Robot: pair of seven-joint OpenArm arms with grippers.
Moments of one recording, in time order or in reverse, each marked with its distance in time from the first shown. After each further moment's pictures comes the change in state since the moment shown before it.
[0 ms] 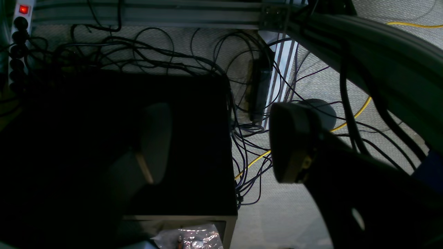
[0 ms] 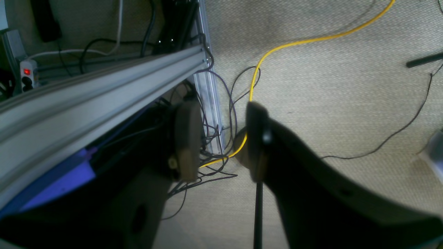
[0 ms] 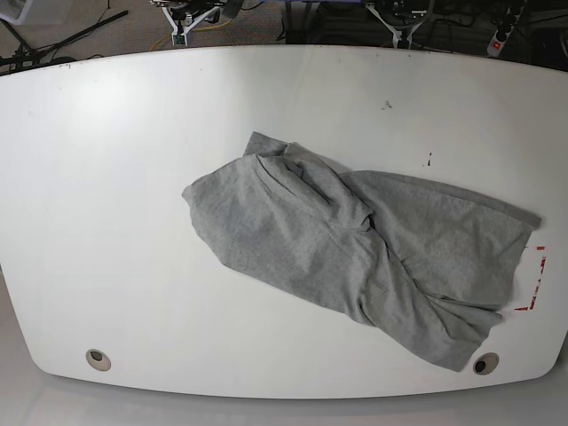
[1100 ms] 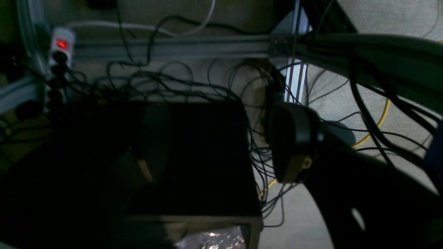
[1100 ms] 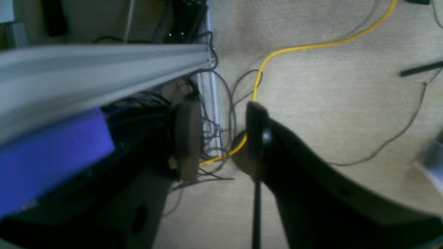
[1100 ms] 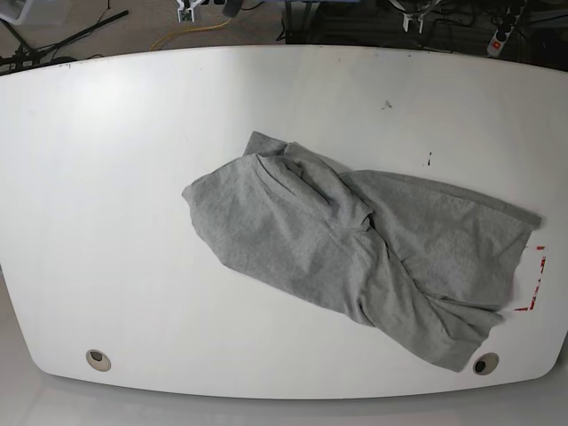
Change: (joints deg) left arm 19.6 -0.4 -0.1 29.6 -0.1 -0.1 -1.9; right arm -18.1 -4.4 0.0 24.0 0.3 -0.2 -0.8
